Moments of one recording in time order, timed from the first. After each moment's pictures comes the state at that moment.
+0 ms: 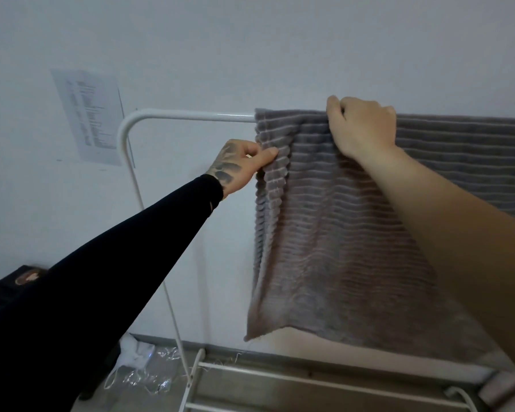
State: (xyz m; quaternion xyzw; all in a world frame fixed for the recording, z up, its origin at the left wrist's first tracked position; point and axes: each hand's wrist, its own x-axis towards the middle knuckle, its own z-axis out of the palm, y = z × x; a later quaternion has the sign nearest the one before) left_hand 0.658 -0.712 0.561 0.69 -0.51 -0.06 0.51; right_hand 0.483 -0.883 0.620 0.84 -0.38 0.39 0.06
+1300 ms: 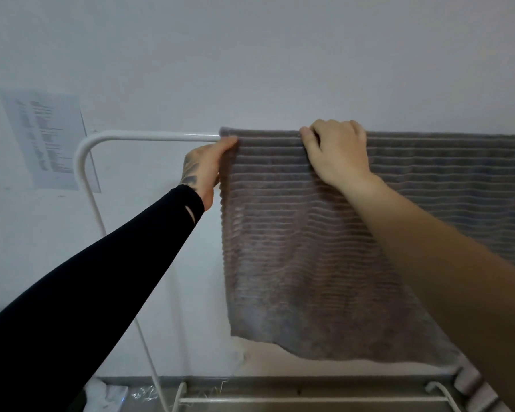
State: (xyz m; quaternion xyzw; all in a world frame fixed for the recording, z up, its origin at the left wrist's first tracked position) left_hand 0.686 -0.727 0.577 0.53 -0.32 -0.23 0.75; right_hand 0.484 -0.874 0.607 0.83 -0.34 0.42 0.11
